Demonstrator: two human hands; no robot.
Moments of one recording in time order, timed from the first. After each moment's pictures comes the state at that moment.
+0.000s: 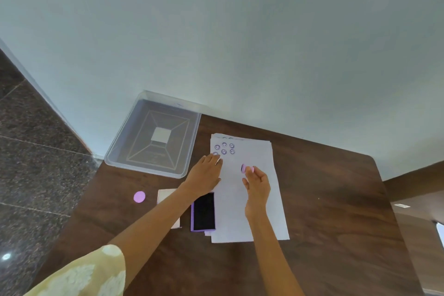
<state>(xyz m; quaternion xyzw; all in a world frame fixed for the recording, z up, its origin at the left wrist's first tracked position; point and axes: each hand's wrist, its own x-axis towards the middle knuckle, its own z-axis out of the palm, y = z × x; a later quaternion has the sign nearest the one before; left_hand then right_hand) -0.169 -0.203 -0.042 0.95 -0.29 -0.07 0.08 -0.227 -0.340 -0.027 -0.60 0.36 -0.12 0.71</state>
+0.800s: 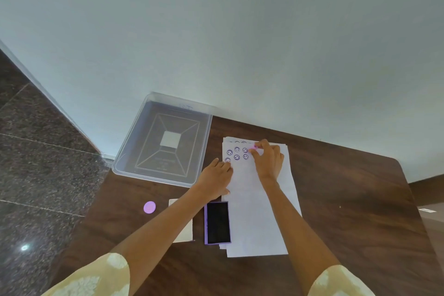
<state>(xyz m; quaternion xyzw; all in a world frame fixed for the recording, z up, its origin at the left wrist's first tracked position) -0.149 -0.197 -0.055 0.92 -0.37 -0.11 0.00 -0.124 -0.361 -0.054 -0.94 0.19 -0.11 0.27</state>
